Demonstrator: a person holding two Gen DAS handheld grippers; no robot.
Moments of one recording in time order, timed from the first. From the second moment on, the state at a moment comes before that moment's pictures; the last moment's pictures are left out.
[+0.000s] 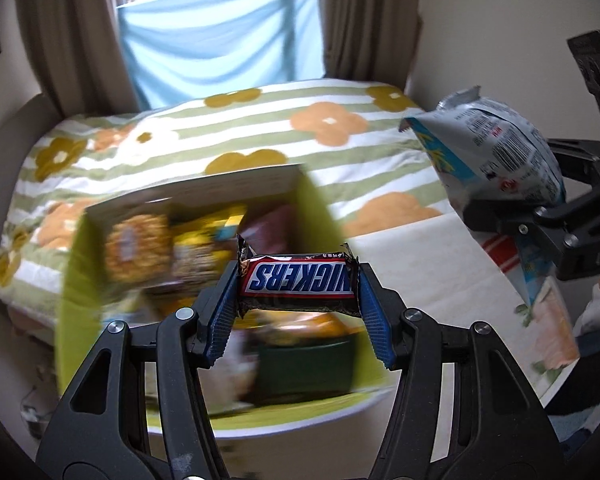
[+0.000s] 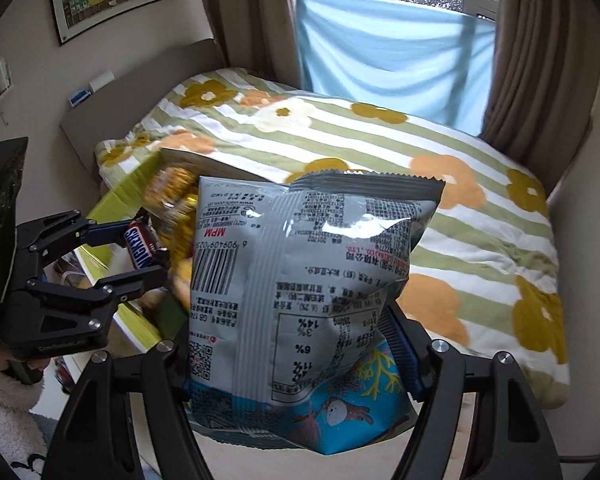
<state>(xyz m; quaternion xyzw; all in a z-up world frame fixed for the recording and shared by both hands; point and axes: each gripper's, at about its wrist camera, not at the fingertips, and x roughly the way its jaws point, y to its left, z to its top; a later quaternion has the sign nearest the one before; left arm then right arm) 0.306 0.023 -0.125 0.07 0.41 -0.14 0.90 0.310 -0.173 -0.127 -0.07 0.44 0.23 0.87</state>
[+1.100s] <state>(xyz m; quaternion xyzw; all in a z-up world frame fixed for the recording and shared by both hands) 0.335 0.172 -0.159 0.03 0.48 -0.11 0.87 0.357 -0.035 -0.167 0.02 0.50 0.19 0.85</state>
